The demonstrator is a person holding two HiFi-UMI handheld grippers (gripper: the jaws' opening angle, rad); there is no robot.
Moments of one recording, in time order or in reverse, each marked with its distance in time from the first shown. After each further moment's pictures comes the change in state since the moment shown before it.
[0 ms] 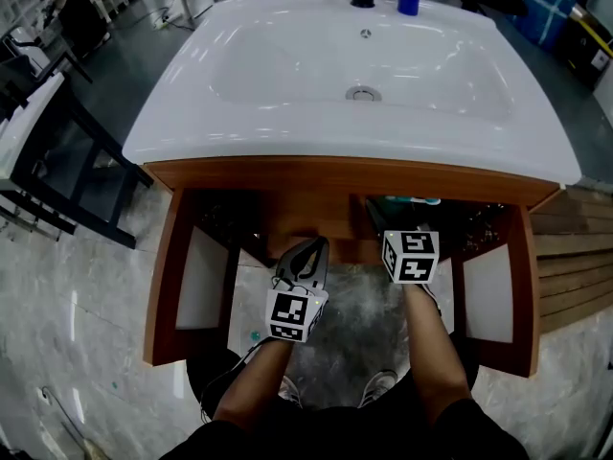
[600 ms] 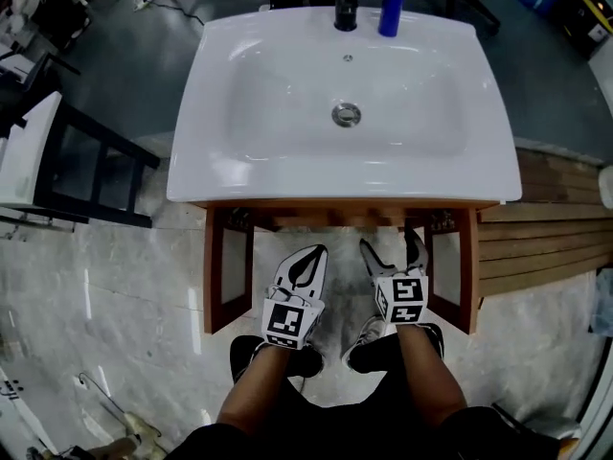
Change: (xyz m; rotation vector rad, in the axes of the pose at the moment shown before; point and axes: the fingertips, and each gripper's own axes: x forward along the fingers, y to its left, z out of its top) left arm -0.075 -0.041 0.130 -0.094 0.143 -0.093; right arm -0.148 0.039 0.043 0.081 0.222 0.017
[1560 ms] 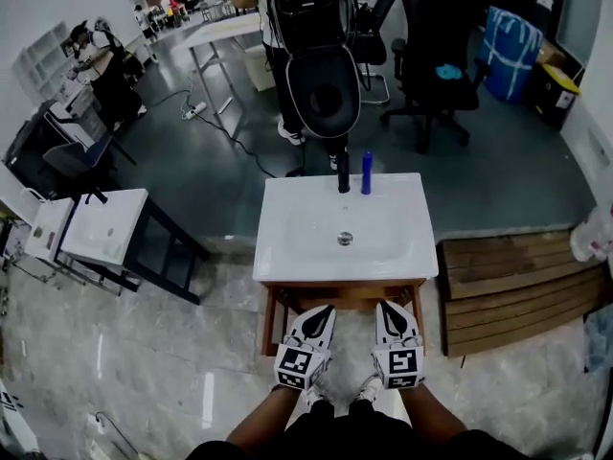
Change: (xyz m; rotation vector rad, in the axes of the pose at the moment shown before) left arm -0.122 -0.086 0.290 0.017 -0.059 -0.028; right arm -0.246 0.043 0.293 -0.082 -0.268 0.011
